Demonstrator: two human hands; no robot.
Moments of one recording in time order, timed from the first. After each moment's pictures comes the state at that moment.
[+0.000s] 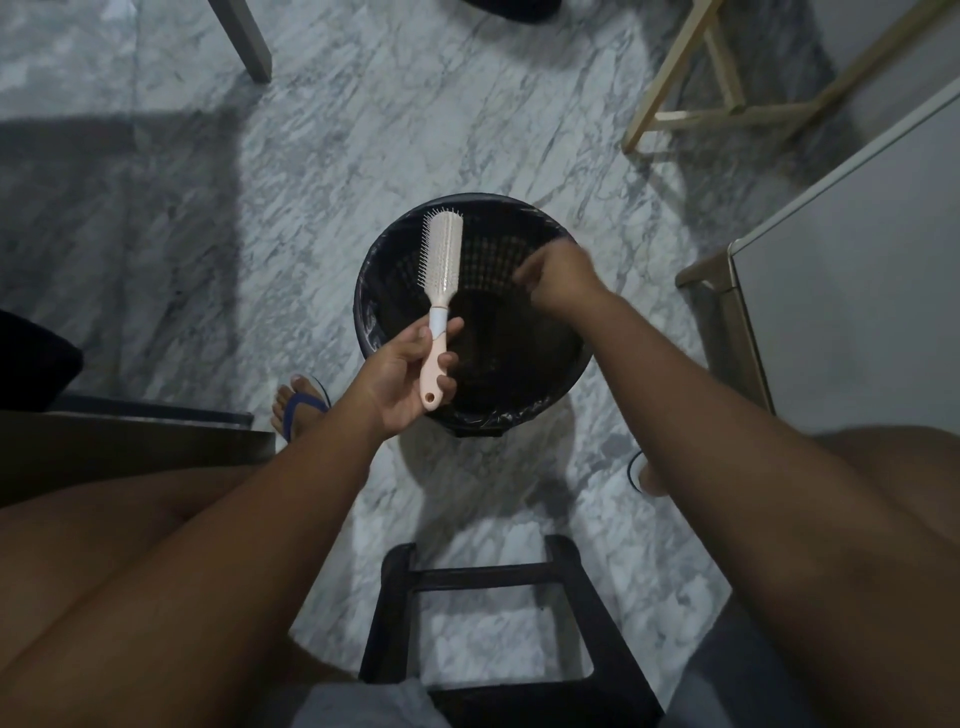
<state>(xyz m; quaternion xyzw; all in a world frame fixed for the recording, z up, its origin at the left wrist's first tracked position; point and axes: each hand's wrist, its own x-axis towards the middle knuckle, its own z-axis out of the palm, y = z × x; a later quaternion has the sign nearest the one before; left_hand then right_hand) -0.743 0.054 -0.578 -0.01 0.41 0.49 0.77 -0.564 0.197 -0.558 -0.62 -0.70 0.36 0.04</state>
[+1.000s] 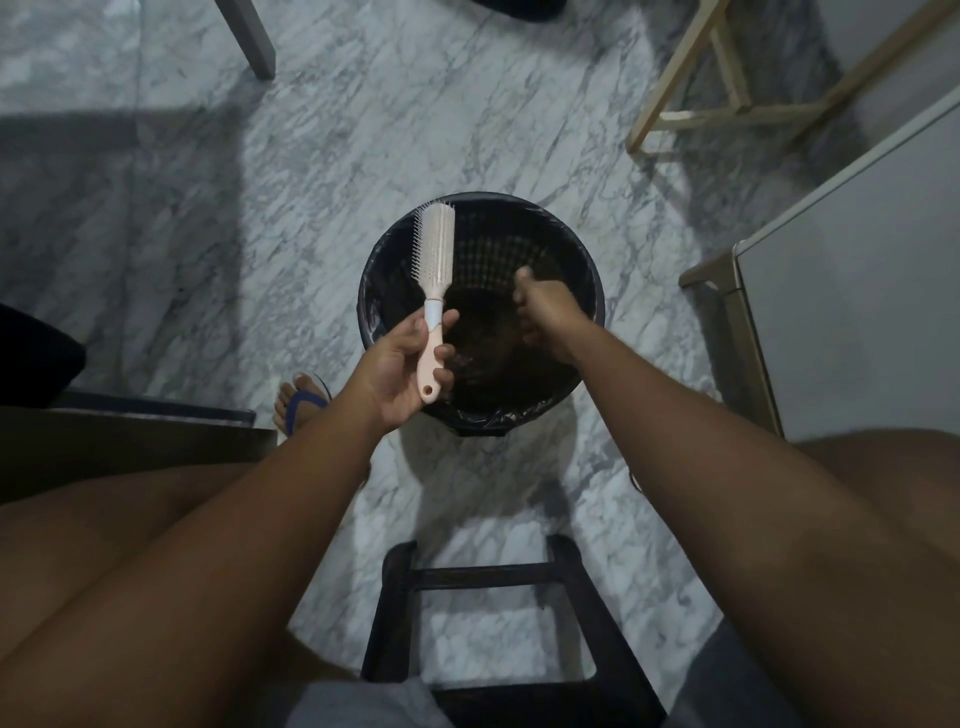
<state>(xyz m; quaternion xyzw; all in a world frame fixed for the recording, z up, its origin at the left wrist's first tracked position) -0.749 0.058 -0.578 -0.01 0.41 0.51 0.76 -0.577 0.172 -0.585 -0.66 -0.41 0.61 0.14</state>
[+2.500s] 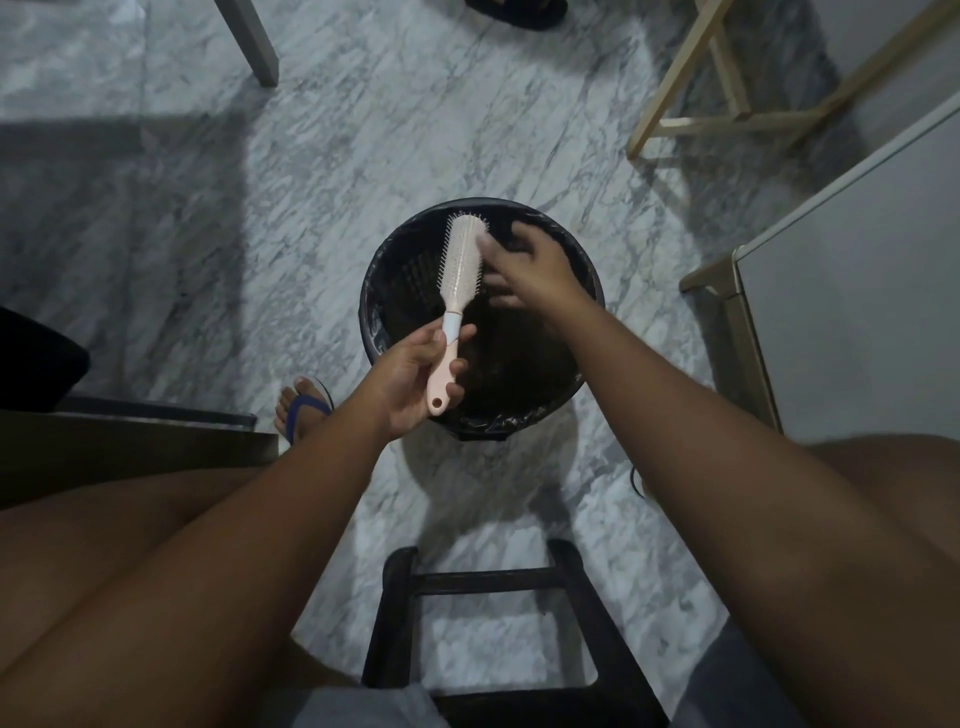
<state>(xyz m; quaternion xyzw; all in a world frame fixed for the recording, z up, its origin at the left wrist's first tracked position) -0.740 0.057 -0.575 0.02 0.44 0.47 0.76 -0.598 0.184 -0.550 -0.59 -0.47 0.62 0.23</state>
